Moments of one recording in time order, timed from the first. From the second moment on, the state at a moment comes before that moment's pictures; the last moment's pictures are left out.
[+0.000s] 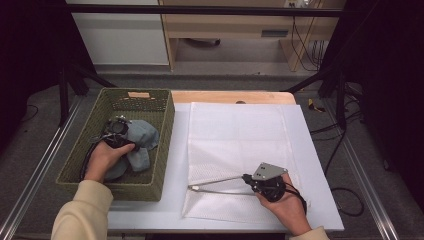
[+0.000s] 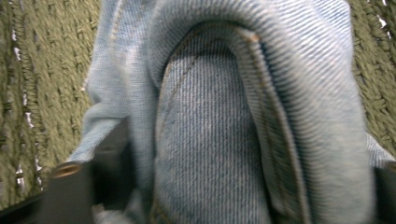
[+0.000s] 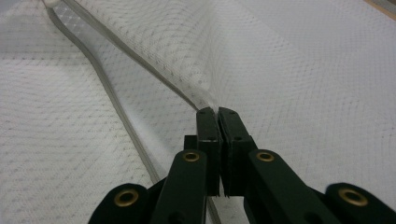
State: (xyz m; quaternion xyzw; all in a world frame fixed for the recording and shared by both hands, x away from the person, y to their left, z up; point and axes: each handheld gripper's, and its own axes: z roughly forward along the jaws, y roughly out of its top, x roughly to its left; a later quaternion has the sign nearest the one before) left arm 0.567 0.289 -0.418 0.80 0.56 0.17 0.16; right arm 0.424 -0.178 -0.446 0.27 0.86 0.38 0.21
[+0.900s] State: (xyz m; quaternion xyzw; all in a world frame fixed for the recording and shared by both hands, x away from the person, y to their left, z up) left arm 0.539 0.293 -0.366 0.79 0.52 0.23 0.22; right arm 0.425 -0.179 -0.445 0.27 0.86 0.39 0.21
